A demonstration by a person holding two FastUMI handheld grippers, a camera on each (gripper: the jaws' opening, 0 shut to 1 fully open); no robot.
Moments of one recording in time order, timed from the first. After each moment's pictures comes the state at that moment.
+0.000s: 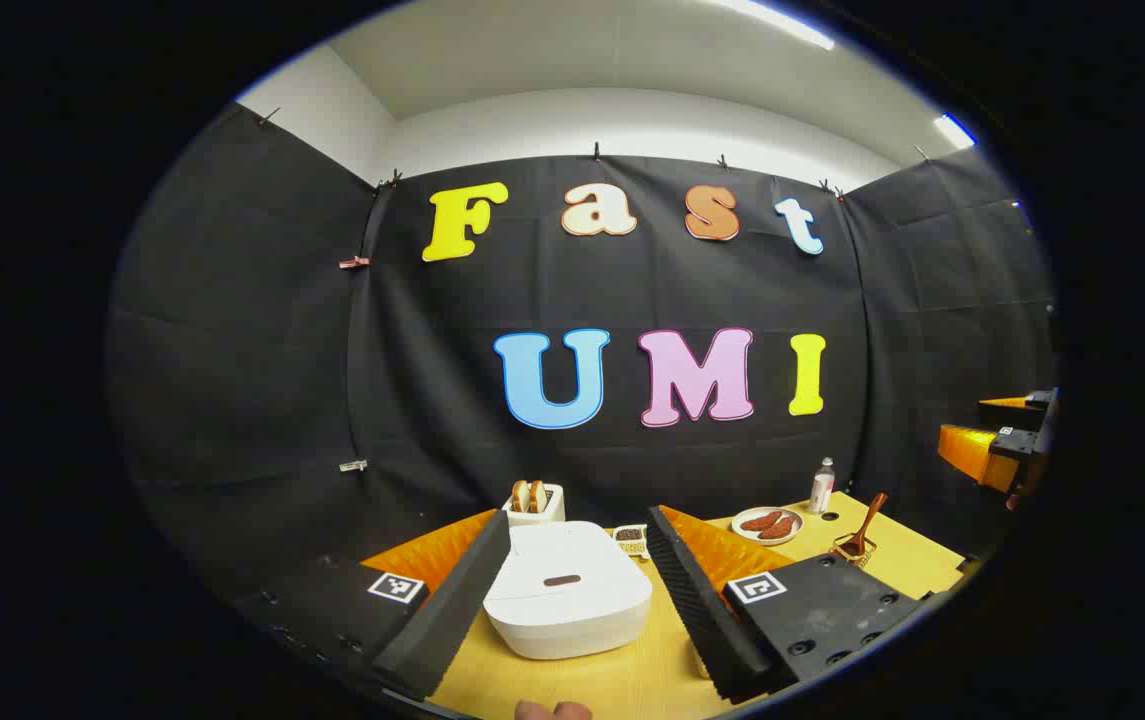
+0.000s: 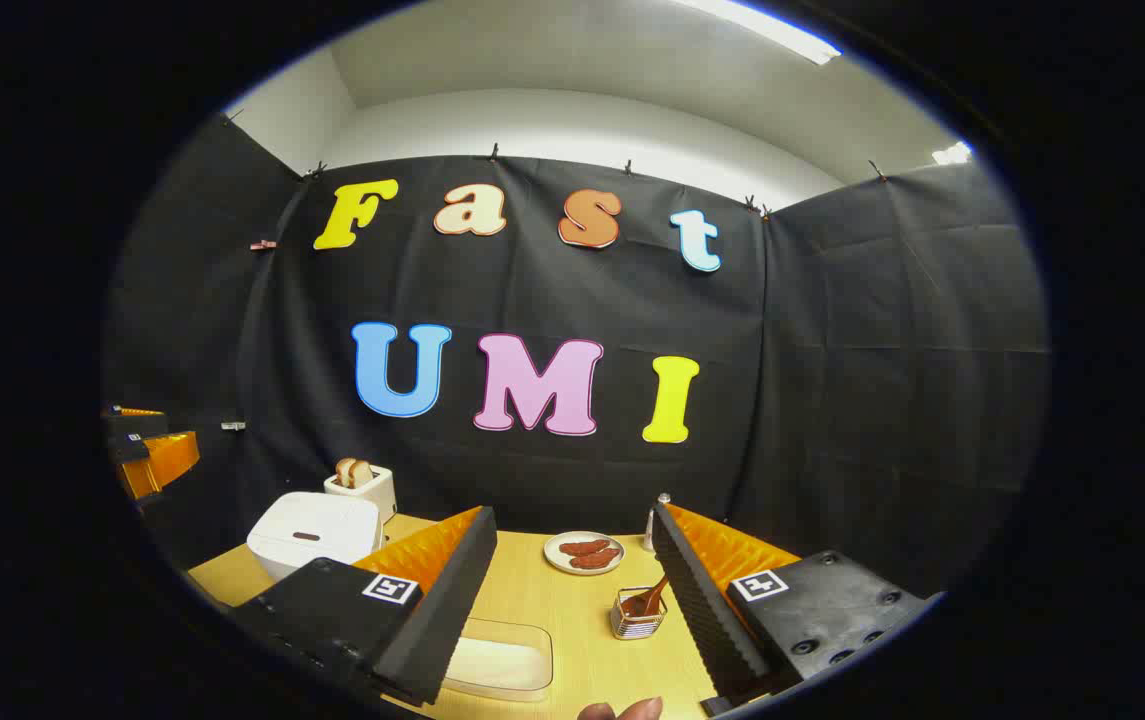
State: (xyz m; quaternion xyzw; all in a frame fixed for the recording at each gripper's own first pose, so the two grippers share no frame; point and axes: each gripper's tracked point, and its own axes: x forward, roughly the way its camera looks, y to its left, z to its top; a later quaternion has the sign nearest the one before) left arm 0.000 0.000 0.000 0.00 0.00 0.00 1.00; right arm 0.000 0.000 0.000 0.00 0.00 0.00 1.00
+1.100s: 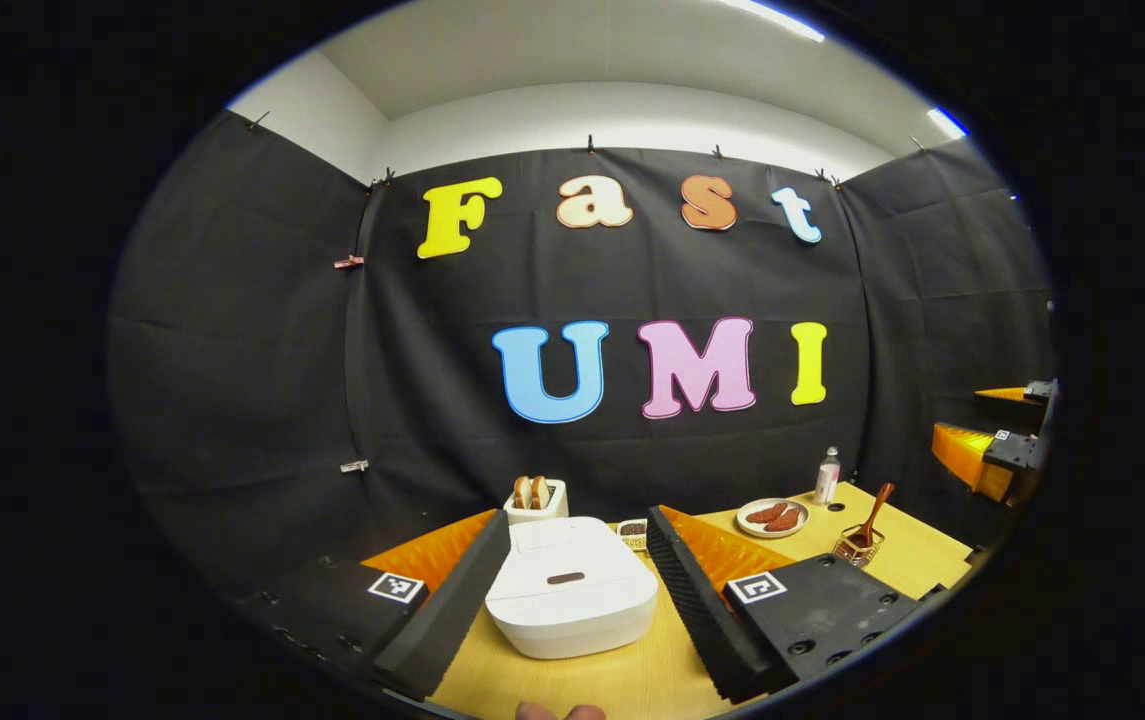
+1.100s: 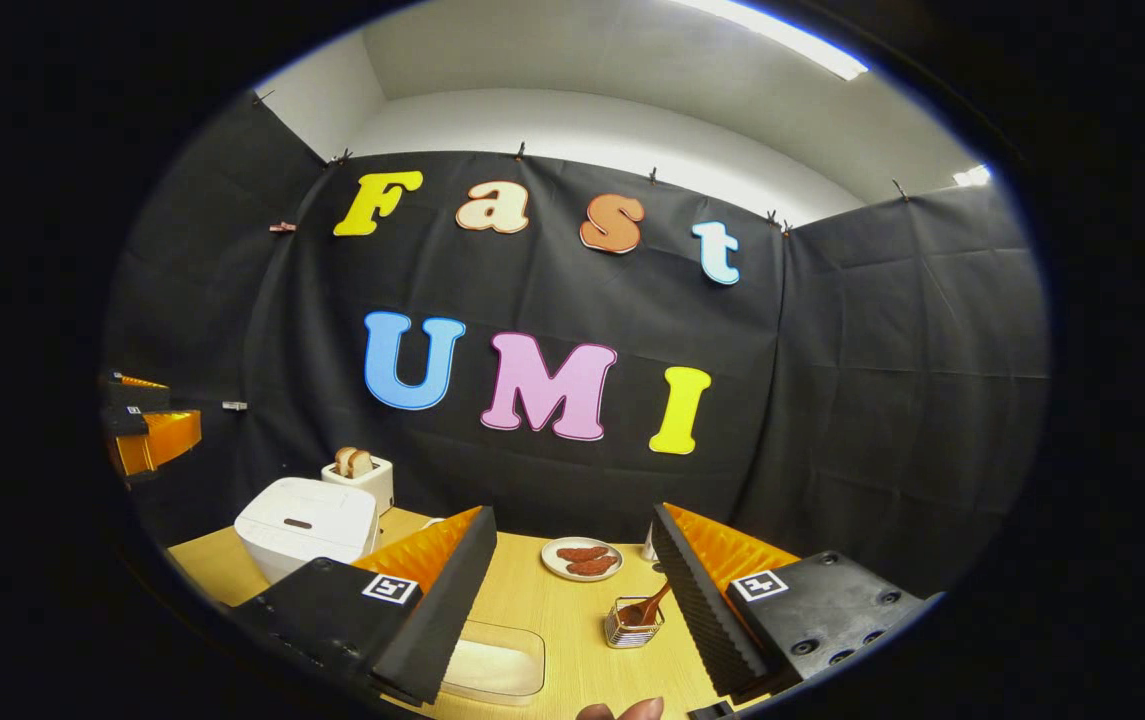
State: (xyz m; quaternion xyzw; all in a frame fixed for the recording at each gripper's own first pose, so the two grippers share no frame) left arm 0.008 -0.001 -0.005 0.01 0.01 0.00 1.00; right arm 0.013 0.012 -0.011 -0.03 -0.01 0.02 1.00
